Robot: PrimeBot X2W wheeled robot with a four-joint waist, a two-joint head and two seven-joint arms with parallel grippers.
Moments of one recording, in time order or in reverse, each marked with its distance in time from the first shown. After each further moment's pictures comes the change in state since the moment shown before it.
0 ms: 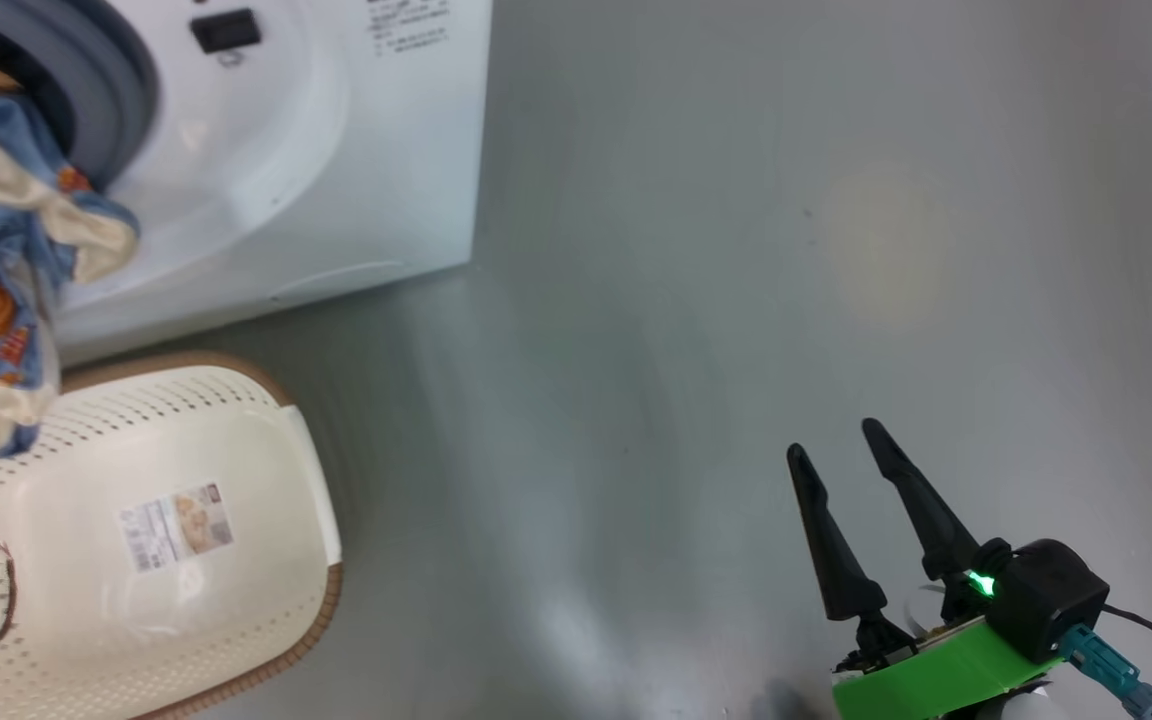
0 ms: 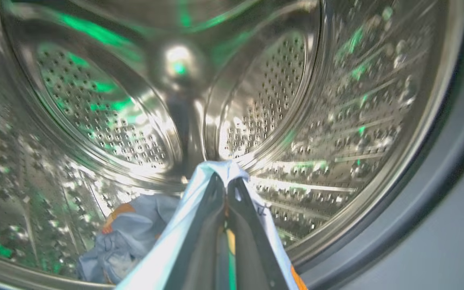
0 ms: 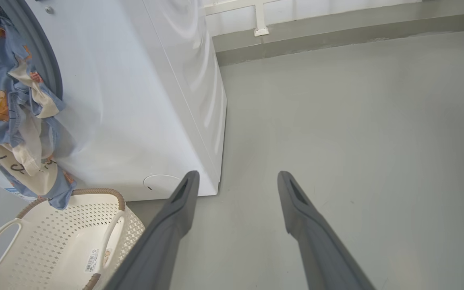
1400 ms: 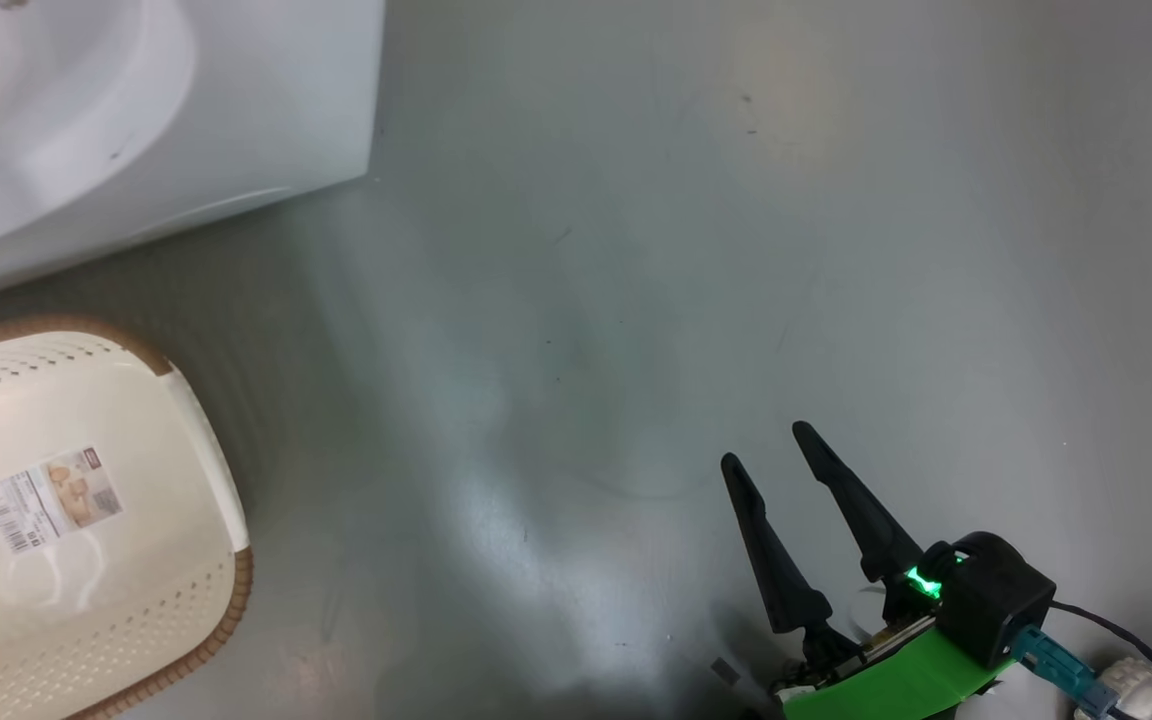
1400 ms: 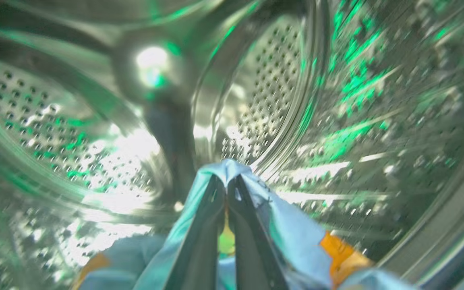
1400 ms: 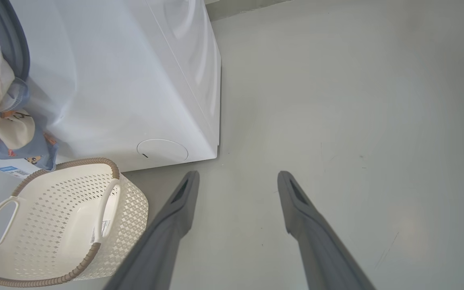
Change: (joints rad) left arm -0.173 0.222 -0.081 -0.057 -0.025 0.000 -0.046; right arm -0.020 0.002 0.112 -0.010 0.045 0.000 0.000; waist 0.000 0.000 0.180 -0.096
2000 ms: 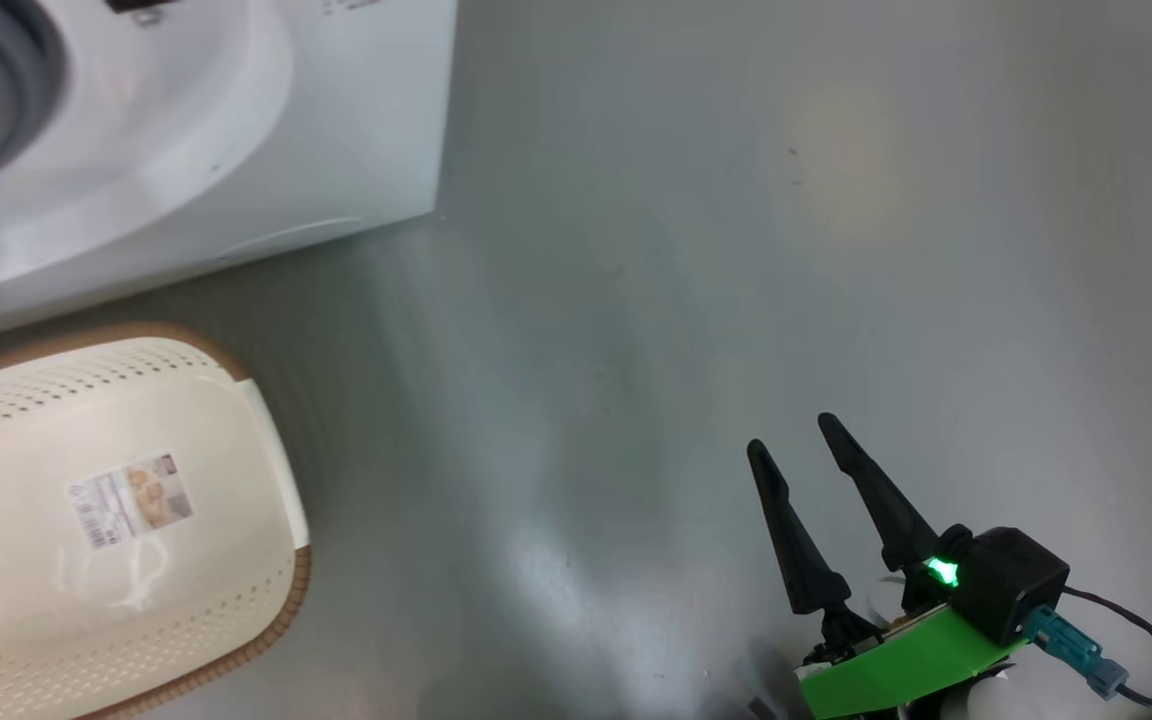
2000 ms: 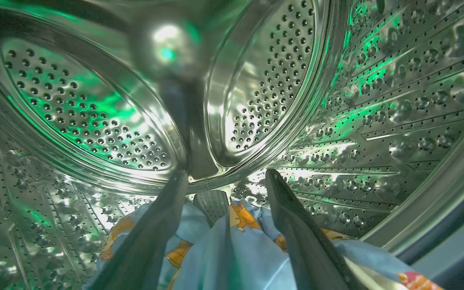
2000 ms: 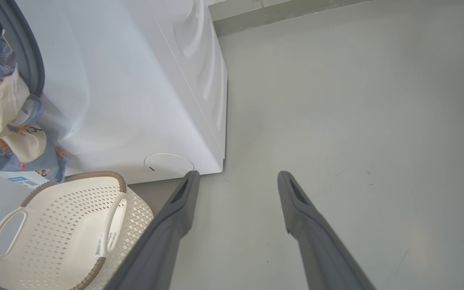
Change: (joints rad) left arm -0.030 -0.043 -0.160 0.174 -0.079 0.000 0.000; right arm -0.025 -0.001 -0.044 0.054 0.008 0.000 0.000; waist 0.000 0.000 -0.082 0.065
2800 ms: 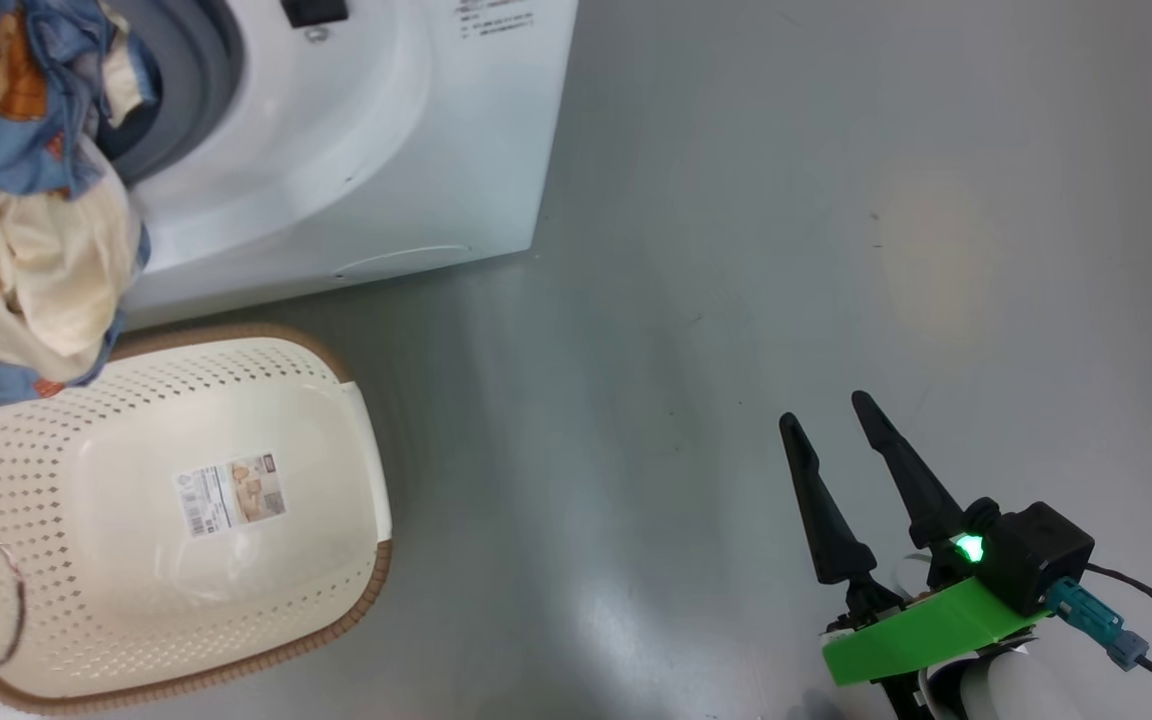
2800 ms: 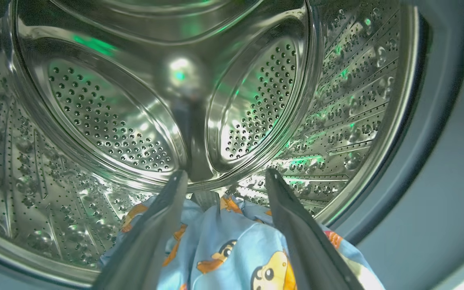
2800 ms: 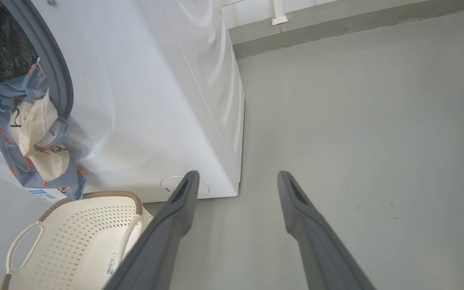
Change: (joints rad) left arm 0.244 -0.111 0.112 -0.206 0.000 0.000 -0.001; right arm -0.044 -0.002 -0.057 0.050 0.000 0.000 0.000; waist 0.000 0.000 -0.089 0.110
